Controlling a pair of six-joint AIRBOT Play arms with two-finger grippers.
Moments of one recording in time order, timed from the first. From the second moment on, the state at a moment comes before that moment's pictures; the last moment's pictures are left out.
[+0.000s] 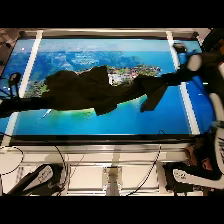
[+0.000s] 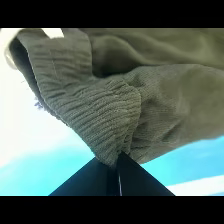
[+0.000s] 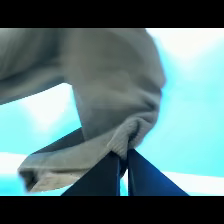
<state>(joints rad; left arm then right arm) 0.47 -1.07 0.87 1.02 -1.00 -0.83 0.03 -1.33 1.47 -1.62 1.30 1.55</state>
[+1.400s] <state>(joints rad) 0.59 -0.99 0.88 1.41 -1.04 -0.88 -0.06 -0.92 1.47 -1.85 1.79 1.68</state>
